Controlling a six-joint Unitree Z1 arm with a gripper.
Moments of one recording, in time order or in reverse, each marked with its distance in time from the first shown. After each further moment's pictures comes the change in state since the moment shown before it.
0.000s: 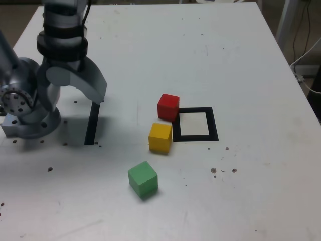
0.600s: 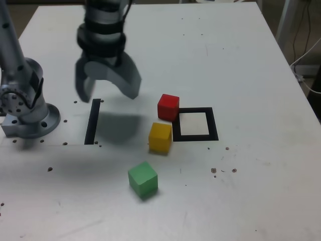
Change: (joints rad) arm -0.070 0.216 -0.246 0.010 0.088 0.067
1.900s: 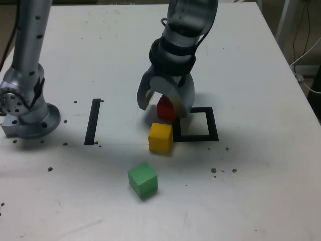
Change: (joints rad) arm -0.032 0.388 -0.349 0.020 0.059 0.160
